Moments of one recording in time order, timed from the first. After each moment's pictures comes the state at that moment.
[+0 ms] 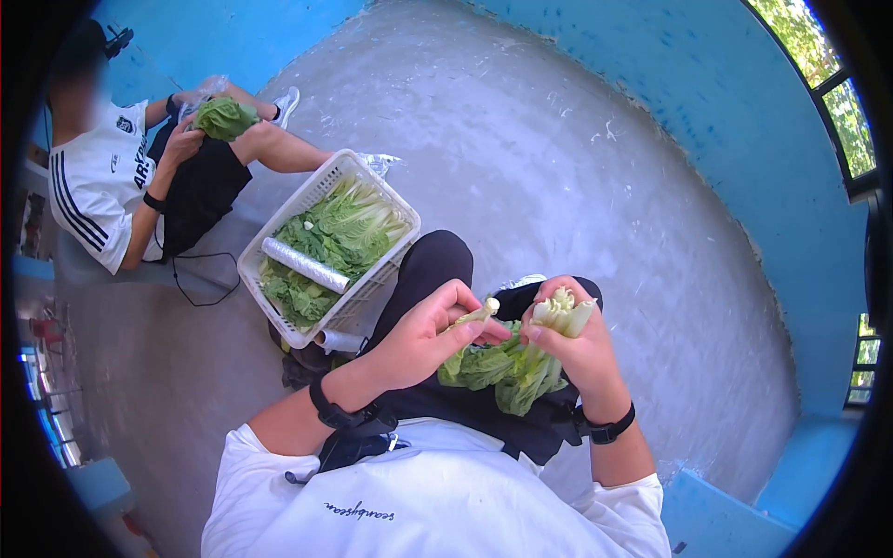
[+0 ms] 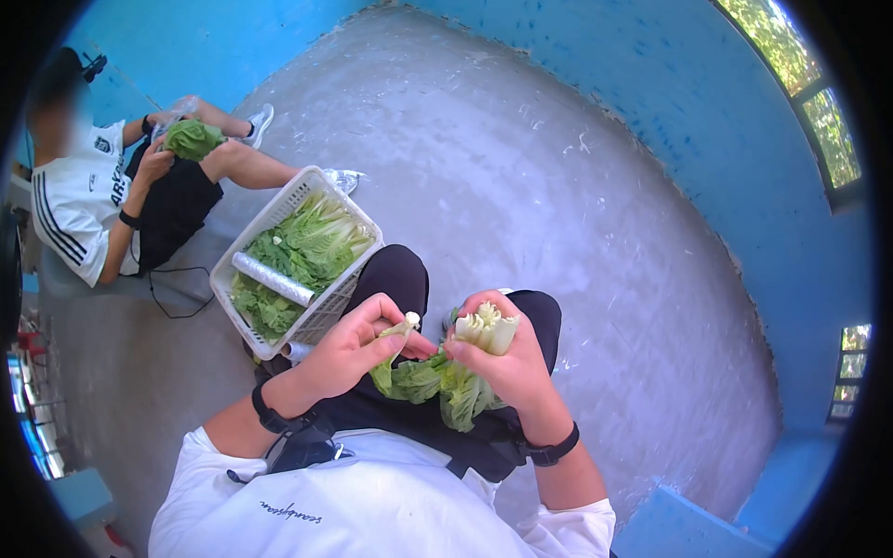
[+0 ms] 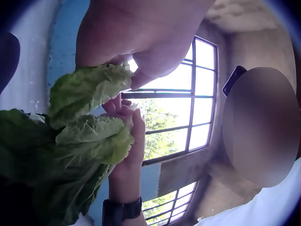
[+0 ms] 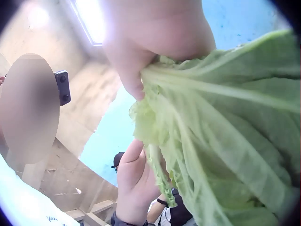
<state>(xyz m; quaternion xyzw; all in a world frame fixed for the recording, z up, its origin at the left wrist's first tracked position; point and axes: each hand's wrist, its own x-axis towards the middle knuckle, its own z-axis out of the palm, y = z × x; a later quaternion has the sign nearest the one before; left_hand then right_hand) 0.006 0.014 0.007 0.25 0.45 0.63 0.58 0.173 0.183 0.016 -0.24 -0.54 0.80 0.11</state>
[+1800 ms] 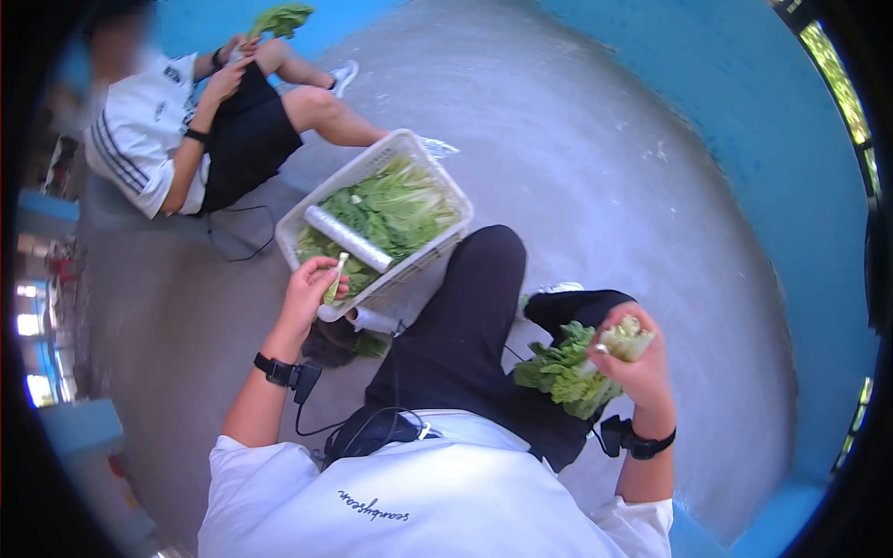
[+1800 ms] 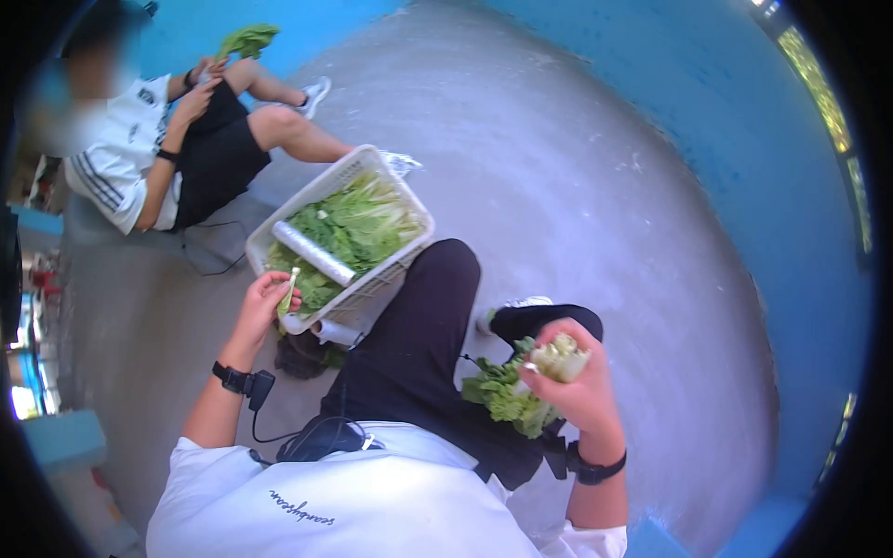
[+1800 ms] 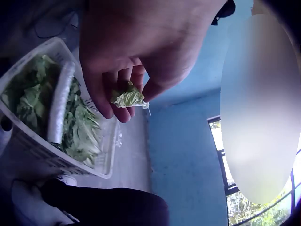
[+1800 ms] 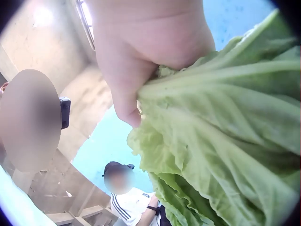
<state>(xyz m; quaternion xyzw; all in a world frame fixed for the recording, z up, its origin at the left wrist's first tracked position) -0.136 -0.185 -0.090 0.03 0.73 0.60 0.33 0.184 0.196 0.028 -0.29 -0.61 0.73 0.07</state>
